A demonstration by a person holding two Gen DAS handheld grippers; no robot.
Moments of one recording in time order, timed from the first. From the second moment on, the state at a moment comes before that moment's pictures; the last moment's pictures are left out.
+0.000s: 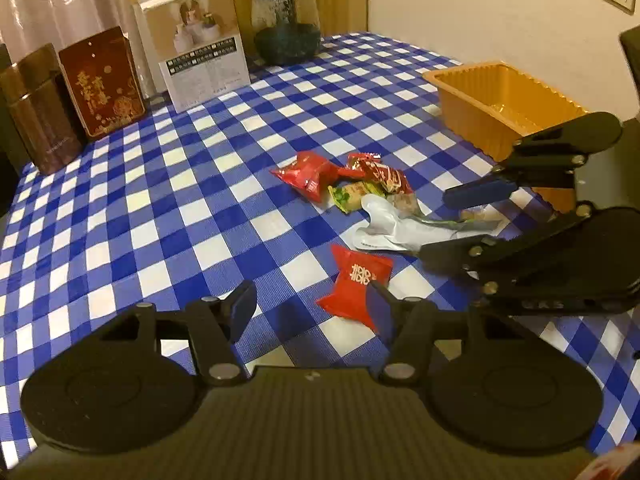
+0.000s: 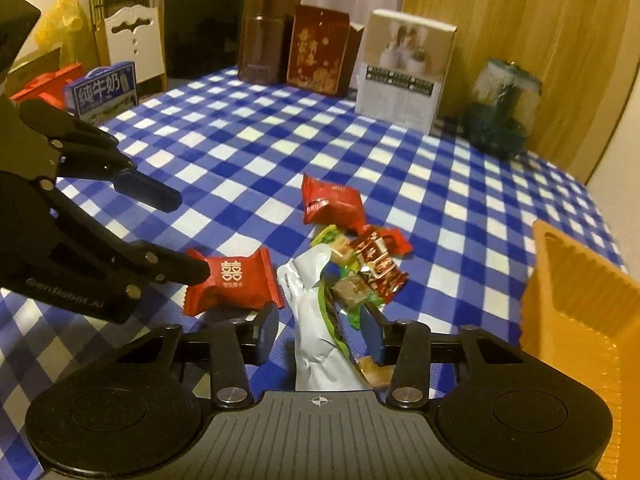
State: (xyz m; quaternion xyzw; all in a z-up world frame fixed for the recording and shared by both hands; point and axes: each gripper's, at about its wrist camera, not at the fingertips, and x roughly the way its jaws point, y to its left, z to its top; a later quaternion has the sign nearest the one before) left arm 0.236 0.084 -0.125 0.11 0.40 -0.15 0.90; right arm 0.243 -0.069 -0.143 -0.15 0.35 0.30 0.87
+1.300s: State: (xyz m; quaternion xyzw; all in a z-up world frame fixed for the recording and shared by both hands) left arm 0.254 0.057 -0.154 0.15 0.40 -0.21 0.88; right arm 0.247 -0.096 -0.116 -0.04 0.36 0.28 0.89
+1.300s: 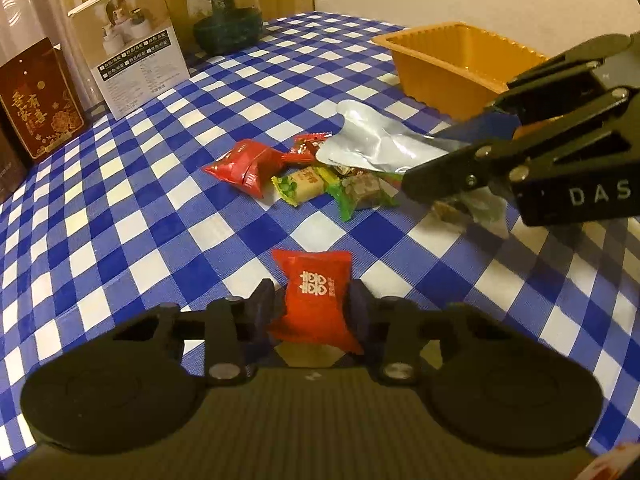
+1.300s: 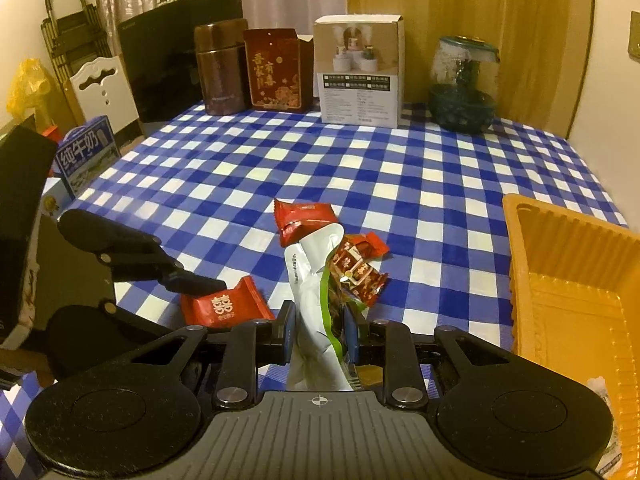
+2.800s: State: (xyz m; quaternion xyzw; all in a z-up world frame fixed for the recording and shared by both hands) left arm 0.246 -0.078 -0.058 0.04 0.31 -0.24 0.92; right arm 0.219 -0.275 -0.078 0.11 0.31 0.02 0.94
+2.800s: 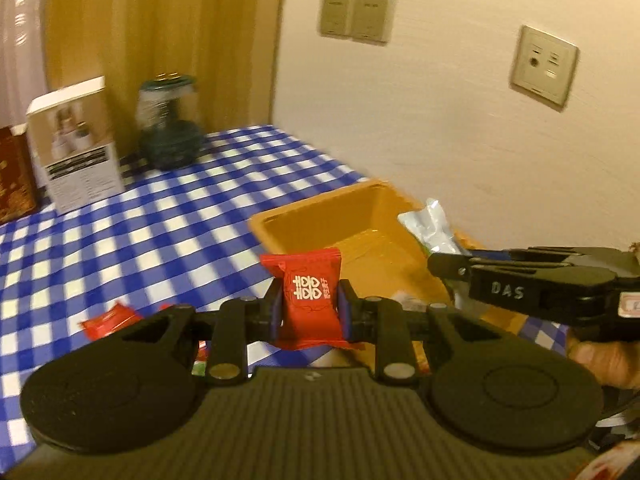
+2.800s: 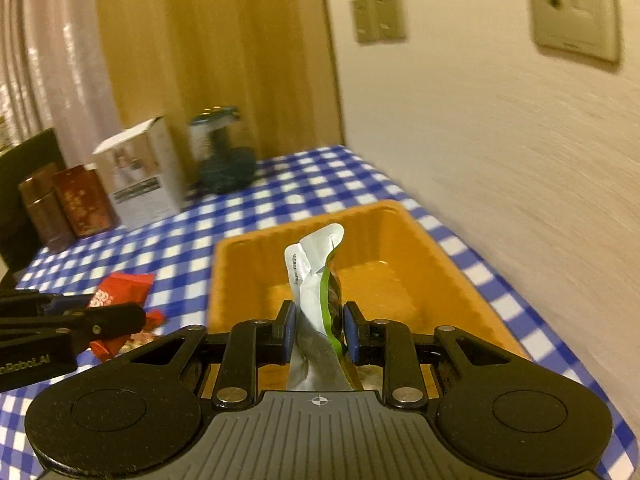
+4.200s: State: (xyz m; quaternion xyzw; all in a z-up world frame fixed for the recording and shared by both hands) left arm 0.278 -0.088 -0.082 0.04 0.31 -0.21 0.93; right arm 0.225 -0.301 -0.090 0.15 0.33 -0.01 0.93
